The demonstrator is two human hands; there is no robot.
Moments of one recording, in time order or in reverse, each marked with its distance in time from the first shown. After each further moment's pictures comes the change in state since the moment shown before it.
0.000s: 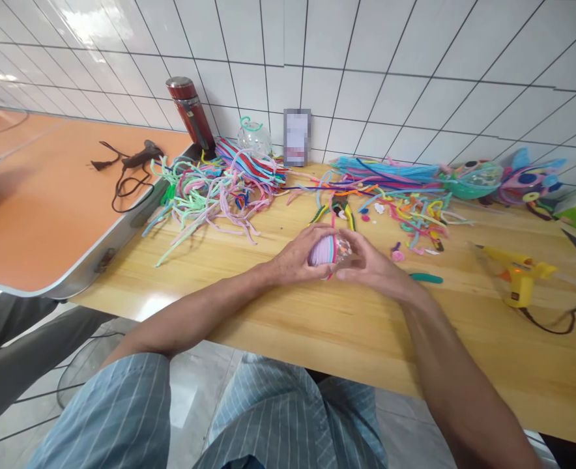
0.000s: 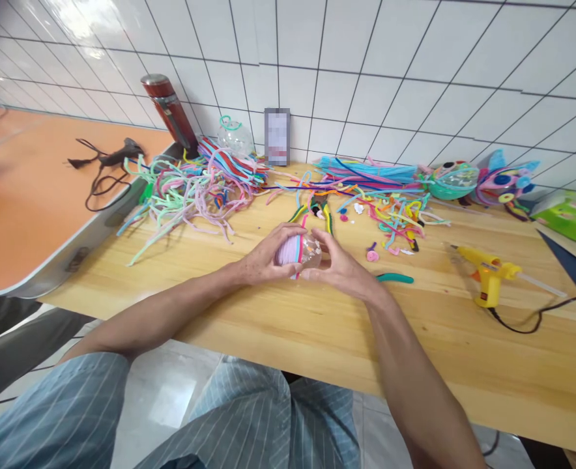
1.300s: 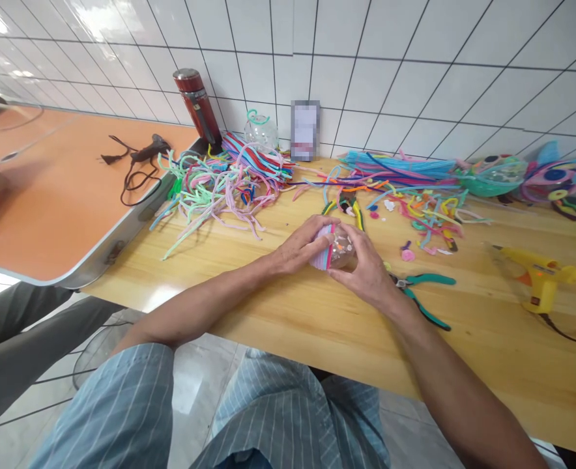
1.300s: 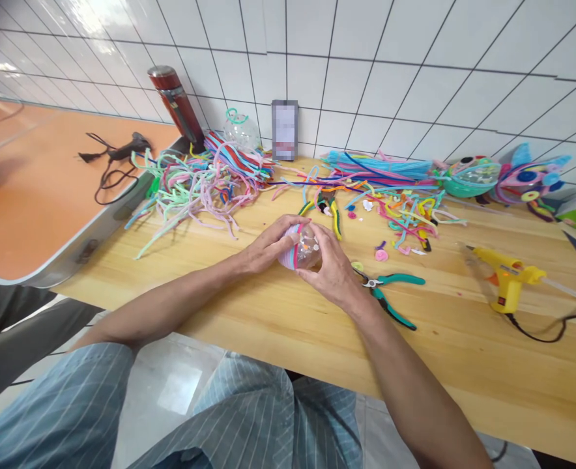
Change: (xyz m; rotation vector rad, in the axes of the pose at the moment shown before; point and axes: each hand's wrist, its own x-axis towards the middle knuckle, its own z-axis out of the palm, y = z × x) left_hand 0.003 0.005 -0.015 -0.152 0.006 -0.234; right_hand 0.014 0.024 0.034 -0.446 0.307 -0.423
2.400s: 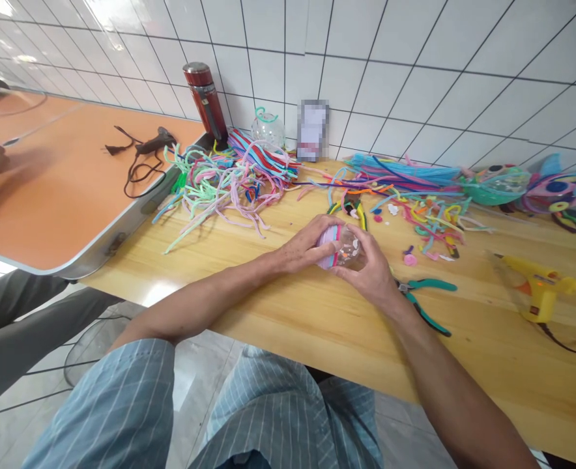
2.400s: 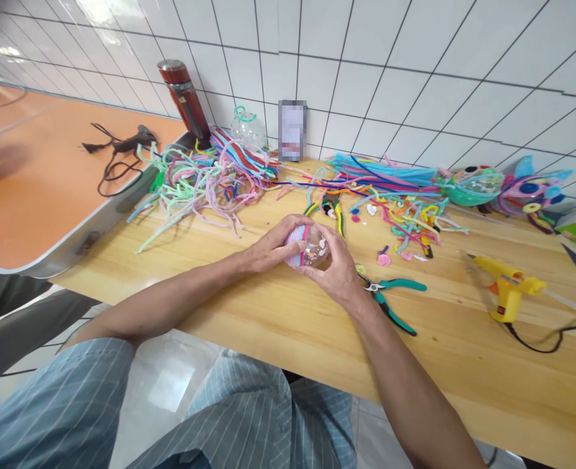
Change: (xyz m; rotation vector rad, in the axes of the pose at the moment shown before) left_hand 0.004 -0.008 0.001 0.058 -0.006 0.076; right_hand 0.001 0.006 0.000 0.109 0.052 0.080
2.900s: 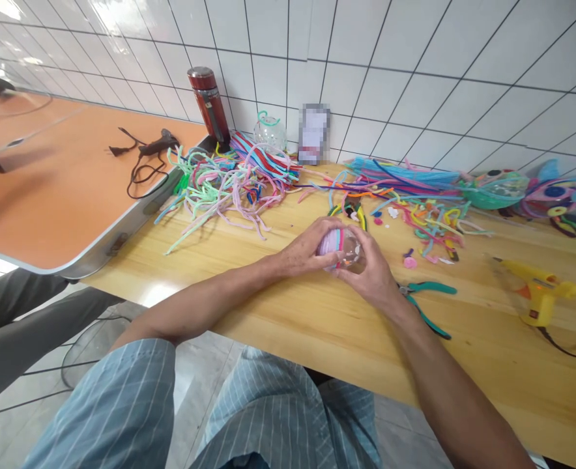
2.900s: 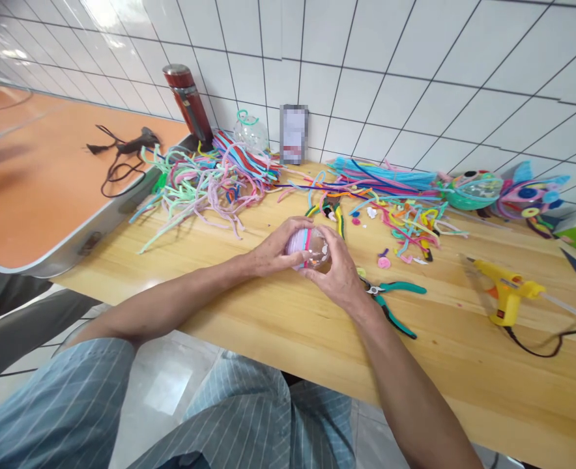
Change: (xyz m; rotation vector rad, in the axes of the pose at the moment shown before) left_hand 0.000 -0.009 0.010 0.034 0.065 0.127; right_hand -0.001 0.011 0.000 -0.097 0.016 -0.153
